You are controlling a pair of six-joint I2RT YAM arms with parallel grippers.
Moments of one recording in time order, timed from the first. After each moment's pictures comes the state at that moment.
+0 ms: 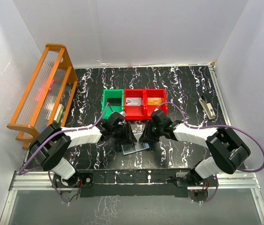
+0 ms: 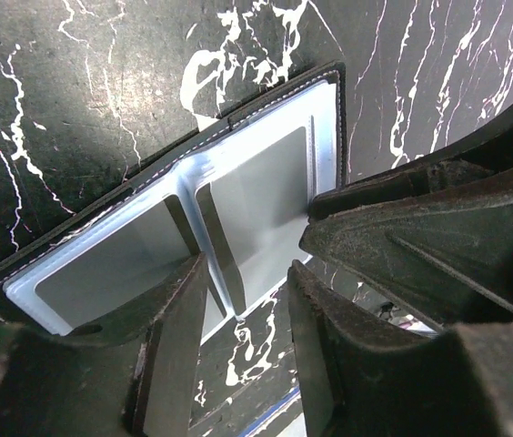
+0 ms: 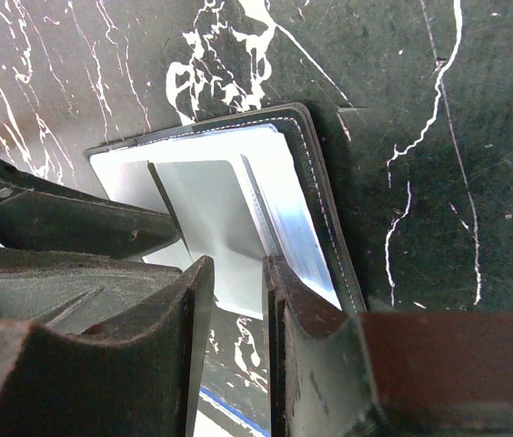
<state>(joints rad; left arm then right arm) -0.80 1.55 0.69 -0.03 0.25 -0.95 0.67 1.46 0.66 -0.15 -0.25 0.93</state>
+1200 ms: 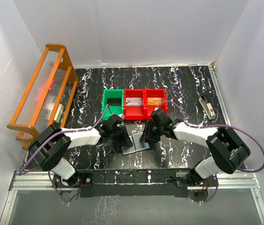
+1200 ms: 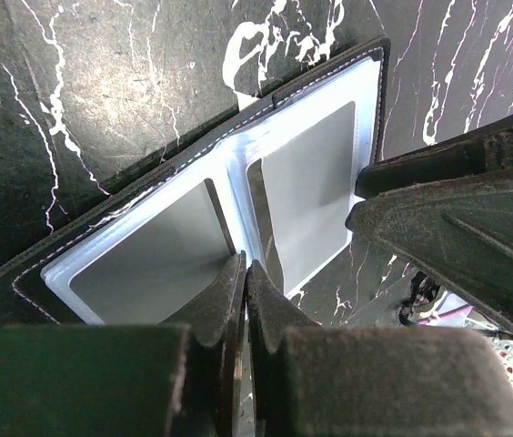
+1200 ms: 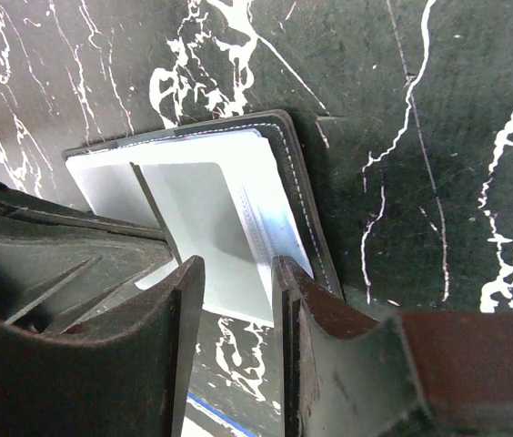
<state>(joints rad) -0.80 1.54 0.64 -0.01 0.25 -0.94 0.67 1.46 0.68 -0.19 -0.23 0.89</state>
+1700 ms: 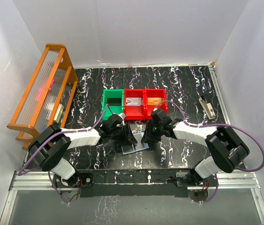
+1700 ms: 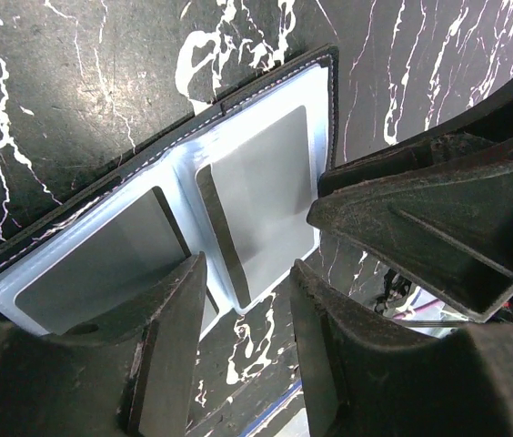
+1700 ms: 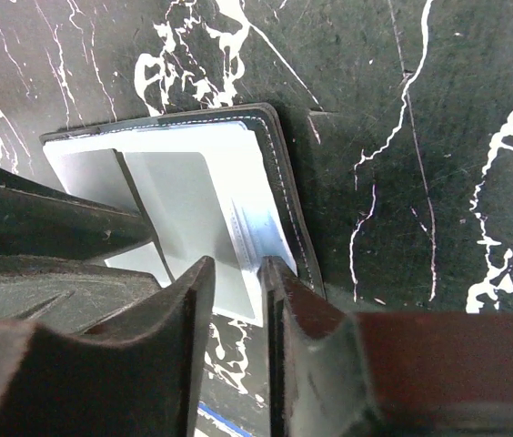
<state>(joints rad) -0.80 1.54 0.62 0.06 0.27 -0.97 0.66 1.47 0.69 -0.21 -0.25 0.82</state>
